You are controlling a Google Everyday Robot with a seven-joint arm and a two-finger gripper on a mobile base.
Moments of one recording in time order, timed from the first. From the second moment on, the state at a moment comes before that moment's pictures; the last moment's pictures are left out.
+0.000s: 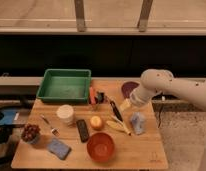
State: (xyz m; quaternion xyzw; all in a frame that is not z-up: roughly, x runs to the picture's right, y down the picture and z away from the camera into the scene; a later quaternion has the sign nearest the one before) arm 0.167 0.106 0.771 -0.32 0.08 0.63 0.71
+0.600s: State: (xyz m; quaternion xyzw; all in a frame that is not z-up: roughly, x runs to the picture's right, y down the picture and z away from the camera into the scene) arm 0.122 0.134 0.800 -0.34 0.13 0.58 0.73
